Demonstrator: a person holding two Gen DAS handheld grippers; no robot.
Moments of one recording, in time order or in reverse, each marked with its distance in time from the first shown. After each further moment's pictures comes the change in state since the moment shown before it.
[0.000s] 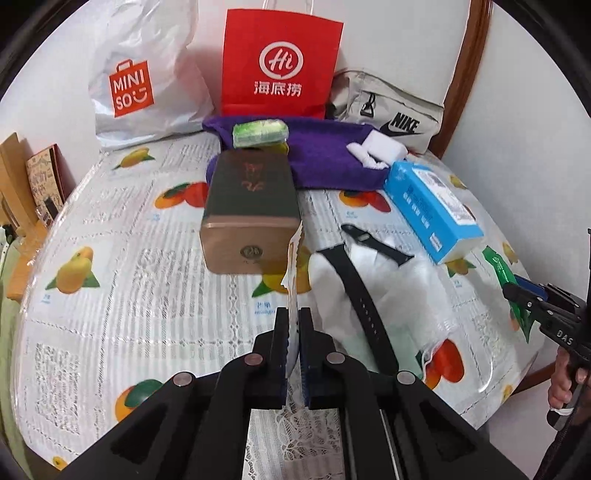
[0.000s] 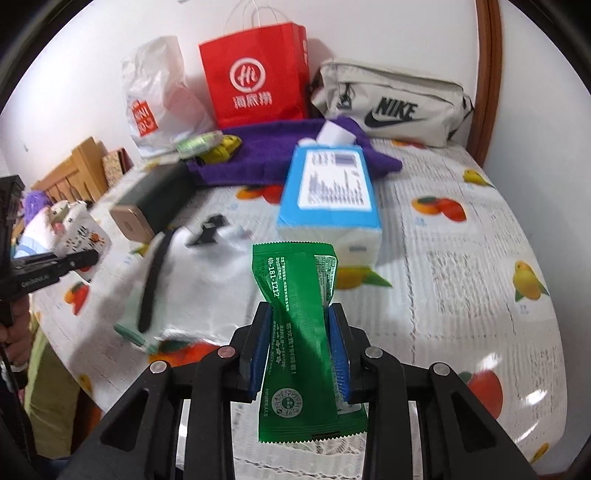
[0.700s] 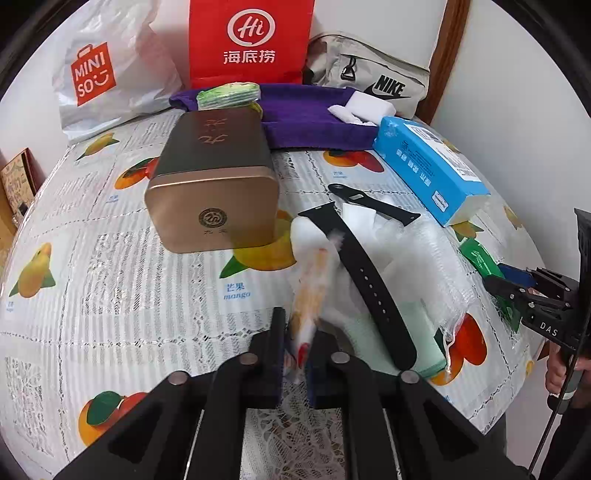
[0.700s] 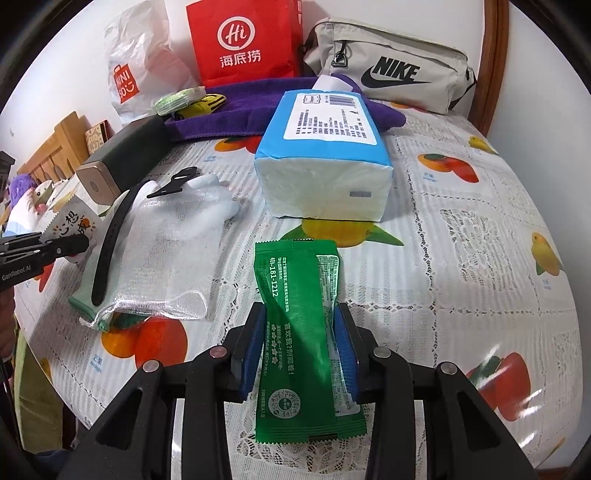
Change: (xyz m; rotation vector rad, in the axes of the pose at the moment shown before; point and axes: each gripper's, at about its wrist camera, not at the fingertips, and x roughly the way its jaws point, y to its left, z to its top) left arm 0.045 -0.008 -0.018 0.077 0.073 -0.038; right arm 0.052 -0.004 -0.031 -0.023 0.110 -0.083
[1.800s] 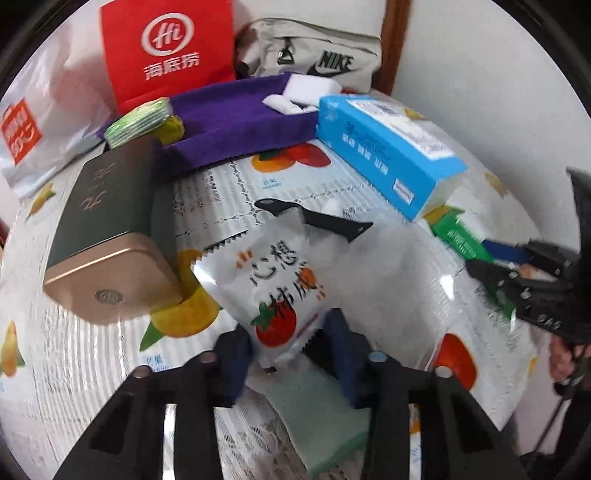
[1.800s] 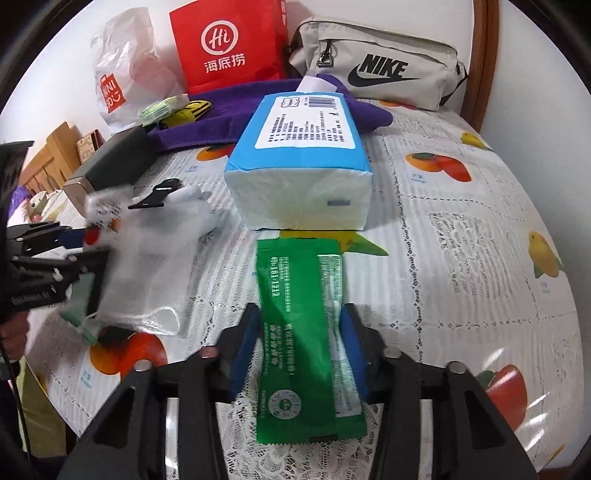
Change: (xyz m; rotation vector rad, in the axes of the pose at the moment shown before) left arm 0.028 -0.053 0.032 0.171 0.042 -0.059; right arm 0.008 -0.015 0.009 0.039 -0.003 -0.008
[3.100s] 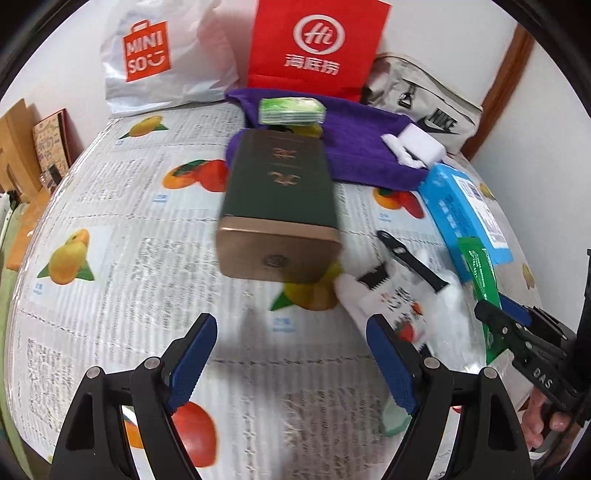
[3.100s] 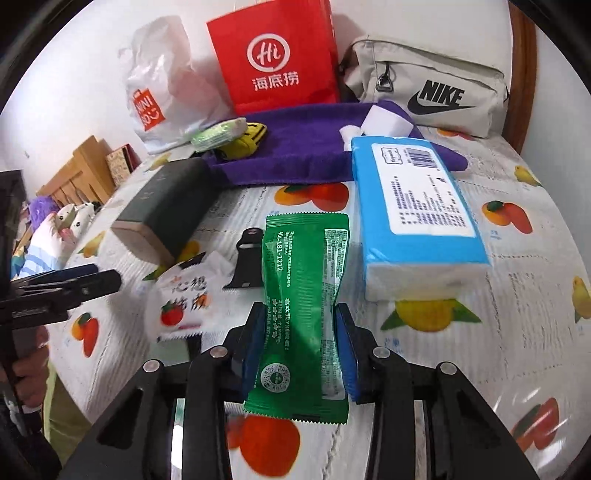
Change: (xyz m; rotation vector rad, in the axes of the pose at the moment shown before) left arm -0.047 0.070 -0.012 -0.352 -0.004 0.108; right arm -0.011 0.065 0.042 -0.009 -0.032 0.137
